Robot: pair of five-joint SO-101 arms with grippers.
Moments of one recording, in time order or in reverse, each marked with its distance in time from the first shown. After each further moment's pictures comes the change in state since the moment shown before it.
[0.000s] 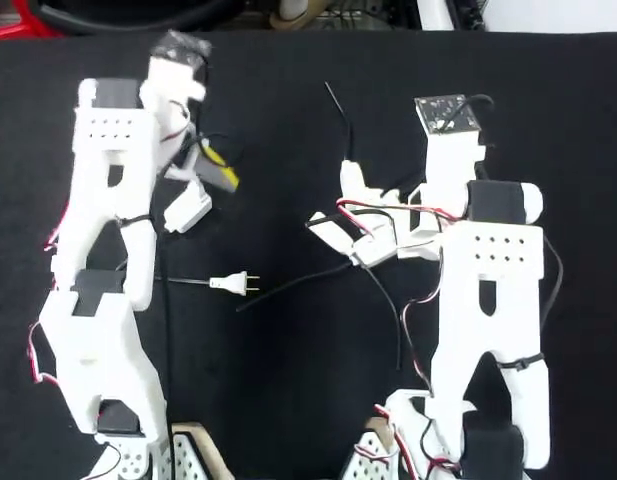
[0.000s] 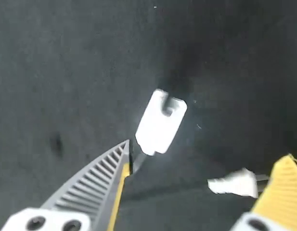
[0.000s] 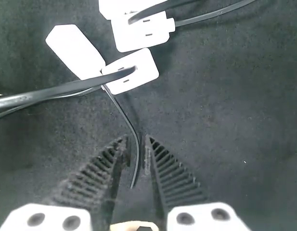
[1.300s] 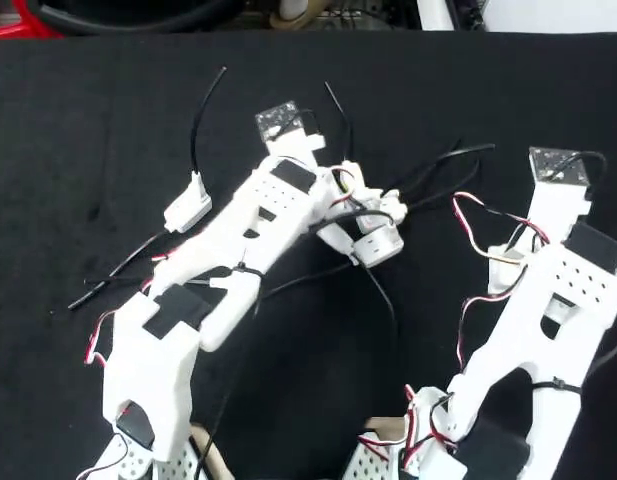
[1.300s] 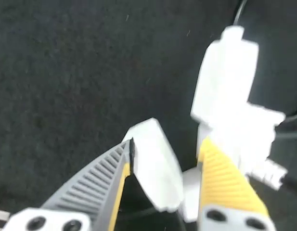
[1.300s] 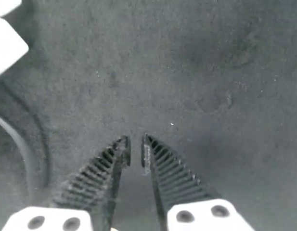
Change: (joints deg) left arm 30.2 3.0 29.6 -41.5 63.6; right arm 30.3 0.1 13.3 -11.8 18.7
